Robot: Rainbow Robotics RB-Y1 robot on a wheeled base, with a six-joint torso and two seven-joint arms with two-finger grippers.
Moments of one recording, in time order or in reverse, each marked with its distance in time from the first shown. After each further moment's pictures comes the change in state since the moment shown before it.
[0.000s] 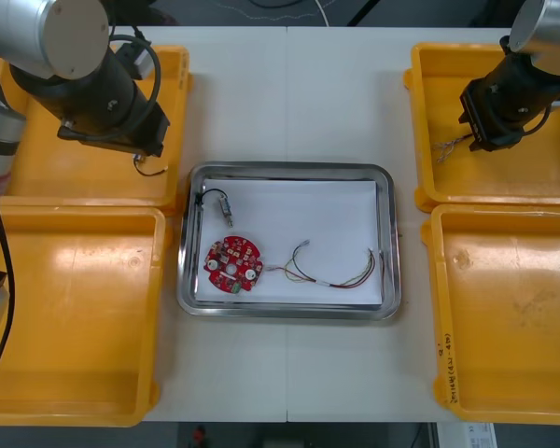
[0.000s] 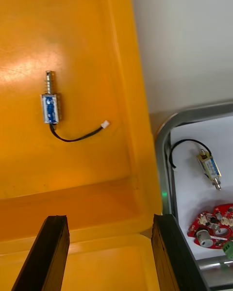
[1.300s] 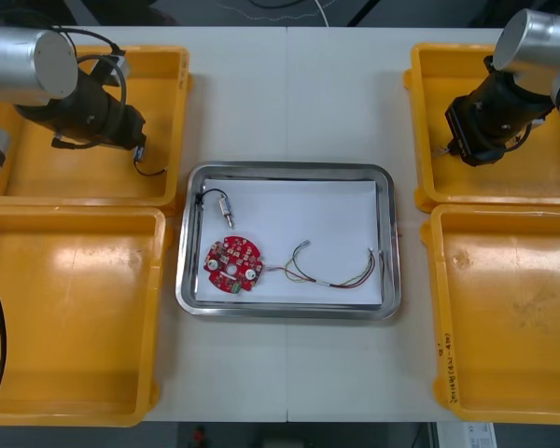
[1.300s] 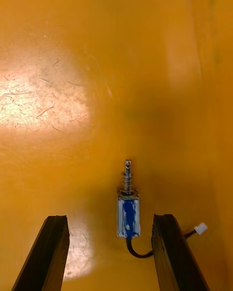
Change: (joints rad) right arm 0.040 0.032 0.009 -0.014 -0.047 0.017 0.000; left arm 0.000 0.024 0.059 0.491 0.036 -0.542 -0.336
